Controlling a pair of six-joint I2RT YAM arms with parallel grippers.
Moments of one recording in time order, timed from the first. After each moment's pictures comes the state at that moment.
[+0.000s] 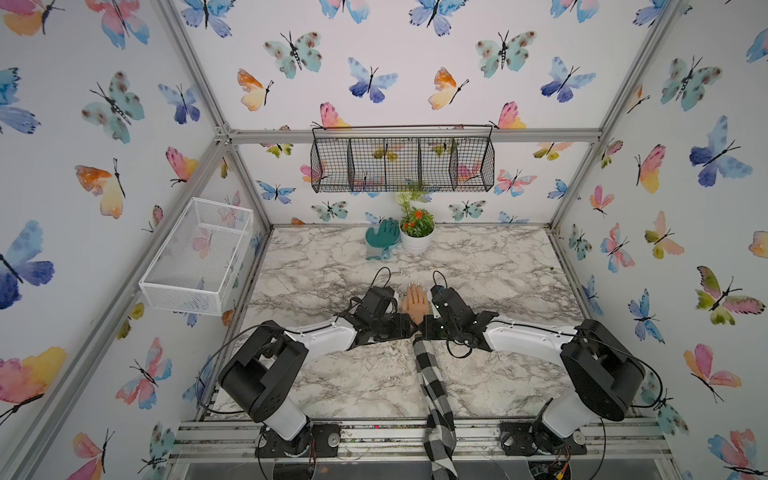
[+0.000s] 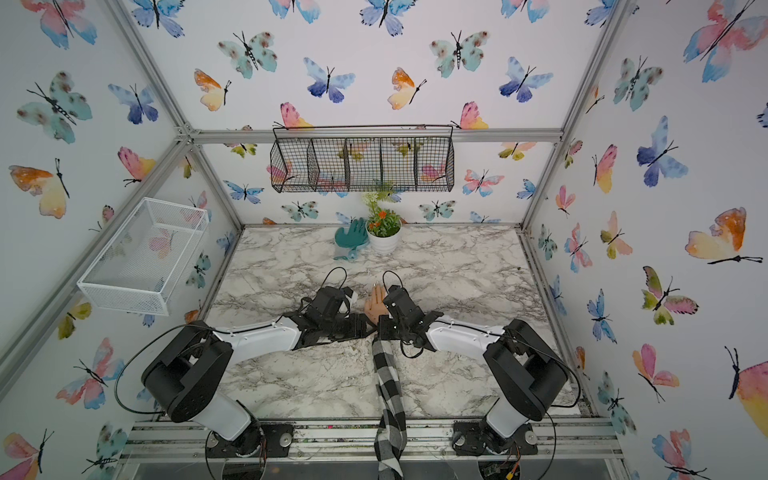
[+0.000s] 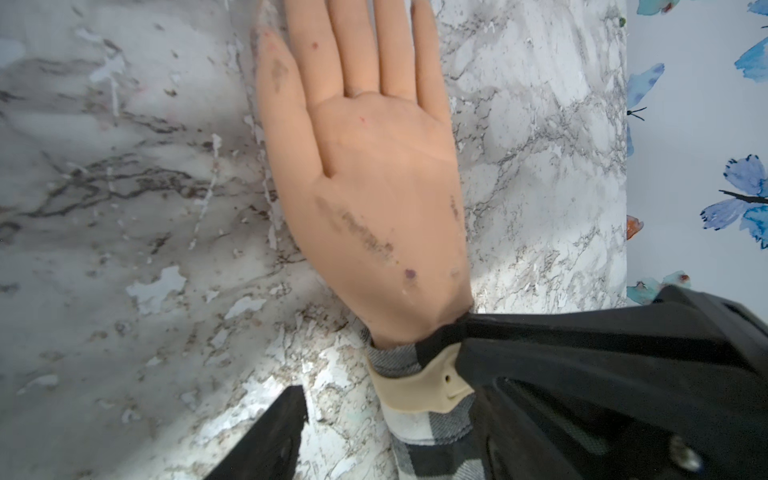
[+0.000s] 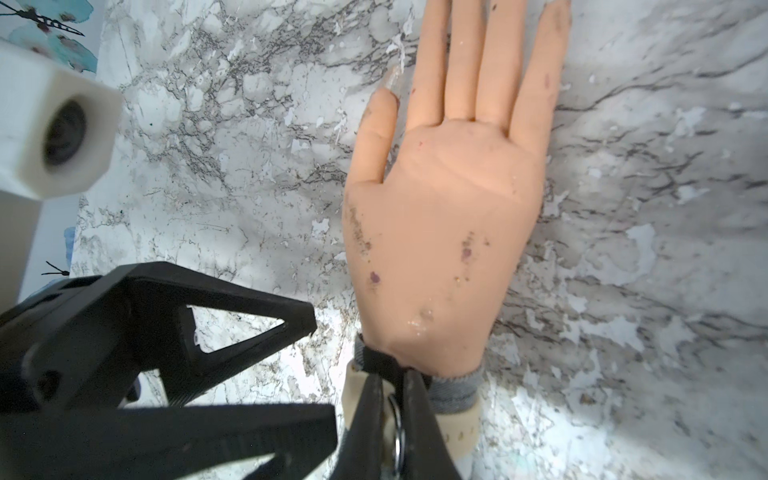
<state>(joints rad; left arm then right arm) -0.69 1.59 0.77 -0.01 0.35 -0.72 0.82 1.60 0.83 -0.11 -0.10 0.69</state>
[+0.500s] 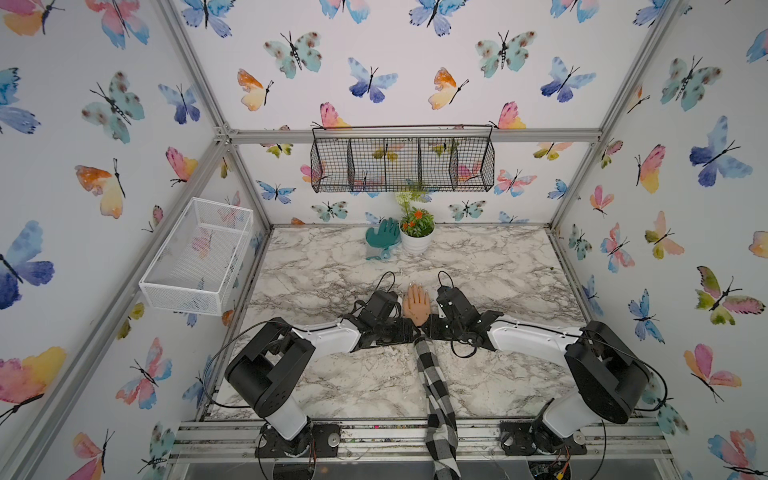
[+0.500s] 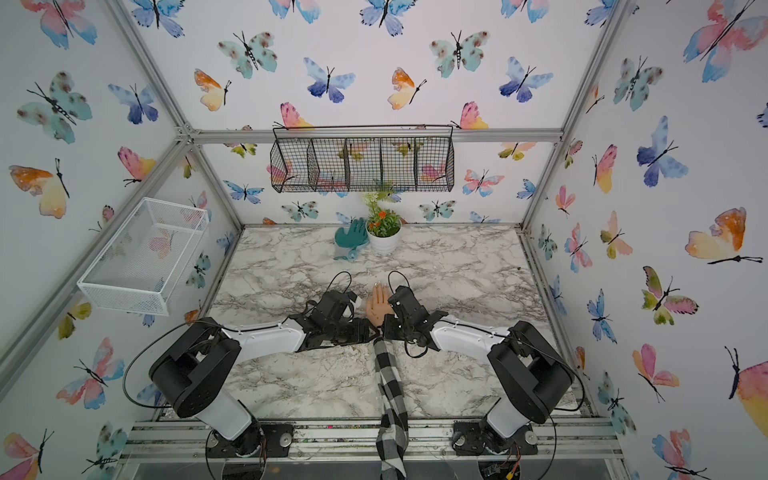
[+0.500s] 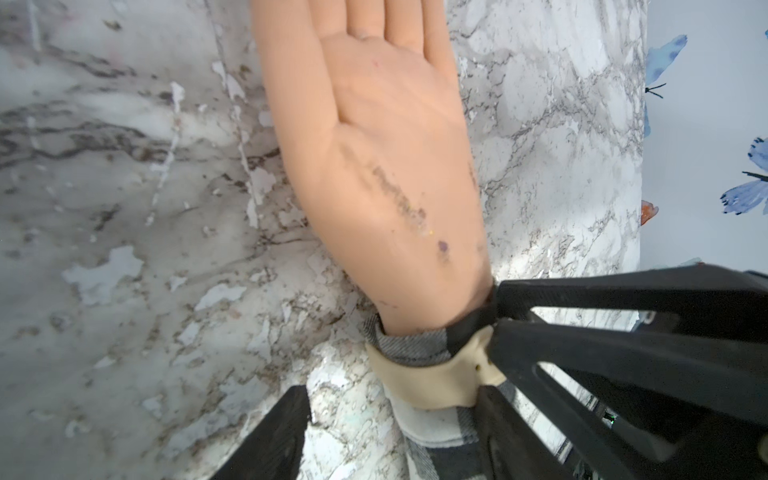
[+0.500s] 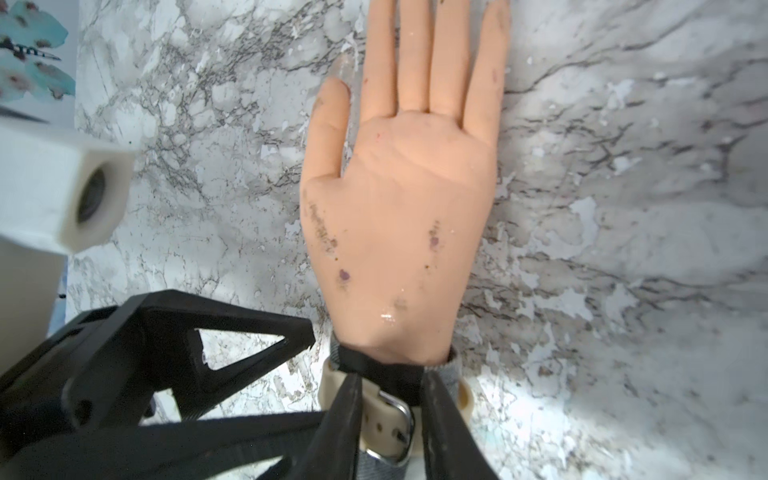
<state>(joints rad) -0.71 1.63 0.75 0.01 0.34 -0.73 0.78 1.58 0.82 -0.17 -0.07 0.73</state>
